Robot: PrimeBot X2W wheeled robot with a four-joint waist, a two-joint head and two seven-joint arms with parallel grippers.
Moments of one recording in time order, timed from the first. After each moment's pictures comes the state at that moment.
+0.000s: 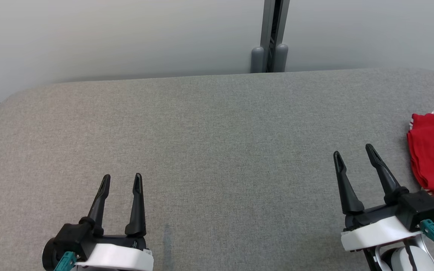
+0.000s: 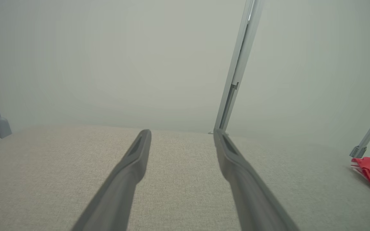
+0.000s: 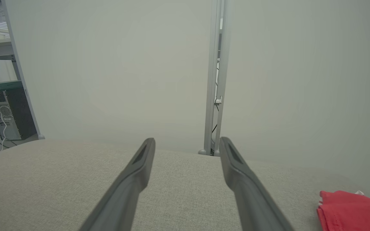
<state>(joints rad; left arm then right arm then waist) 0.02 0.05 -0.16 0.06 -0.29 0.07 -0.26 -0.11 -0.05 0.08 0.11 0.07 0.13 -0.26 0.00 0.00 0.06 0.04</state>
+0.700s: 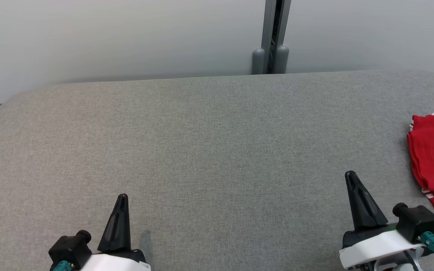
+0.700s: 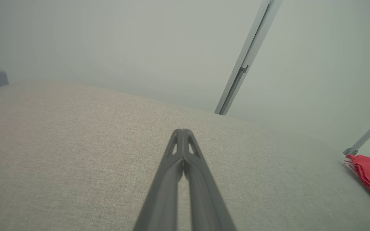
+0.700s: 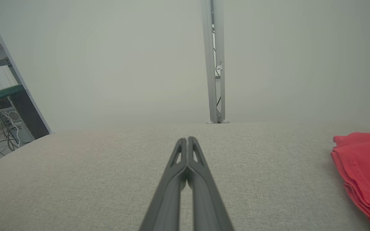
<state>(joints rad) 0.06 0.05 -0.16 0.12 -0.41 0.06 -0.25 -0.05 -0.04 0.10 0.16 0.19 0.13 -0.24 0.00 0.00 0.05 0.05</state>
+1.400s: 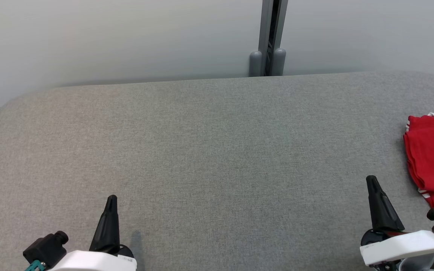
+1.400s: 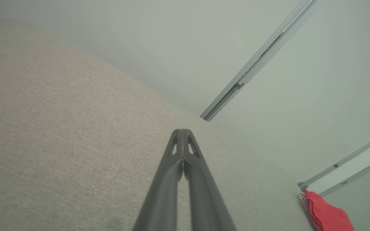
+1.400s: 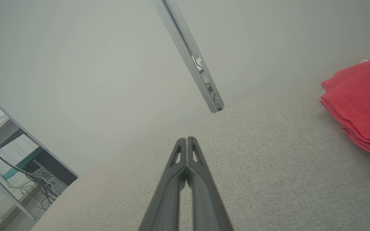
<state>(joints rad) 0.06 0.07 -0.13 0.12 -0.76 0.01 -0.18 -0.02 -0.08 0.07 0.14 0.61 0.13 -0.18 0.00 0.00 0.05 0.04</state>
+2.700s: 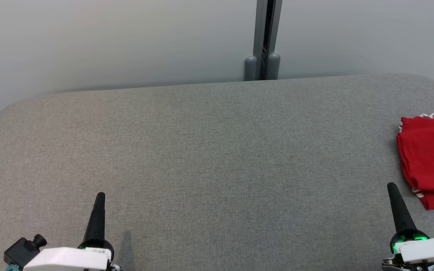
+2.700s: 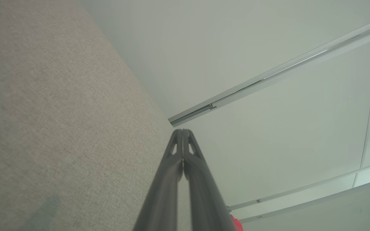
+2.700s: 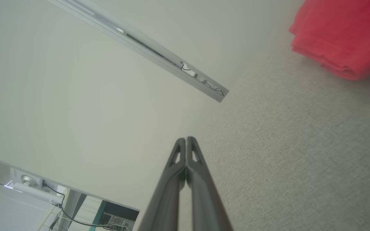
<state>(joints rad) 0.05 0.09 -0.09 0.10 -1.22 -0.05 -0.09 0.03 -0.13 0.03 0.10 1.18 0.13 -0.09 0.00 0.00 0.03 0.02</state>
